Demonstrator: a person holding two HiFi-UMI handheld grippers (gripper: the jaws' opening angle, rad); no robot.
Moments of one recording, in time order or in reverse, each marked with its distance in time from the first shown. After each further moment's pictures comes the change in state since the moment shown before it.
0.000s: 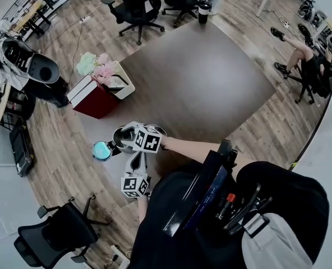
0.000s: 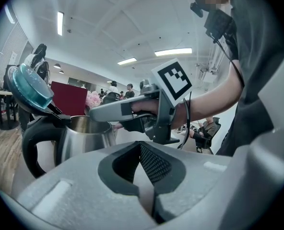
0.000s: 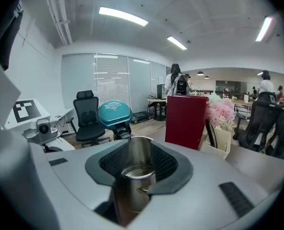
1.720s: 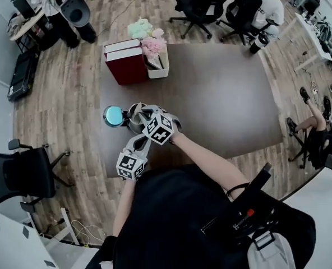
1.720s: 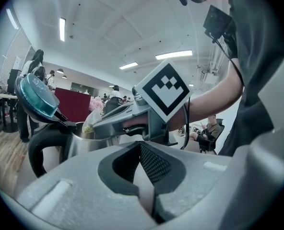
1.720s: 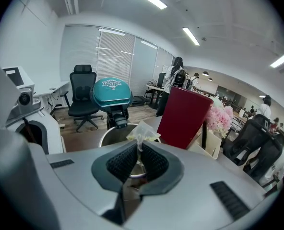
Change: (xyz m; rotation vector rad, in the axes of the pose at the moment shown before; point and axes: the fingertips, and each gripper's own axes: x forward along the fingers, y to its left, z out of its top) left arm -0.013 0.028 0.002 0.015 -0.054 0.062; right arm 0.046 -0.004 -0.017 -0.195 0.193 -0.099
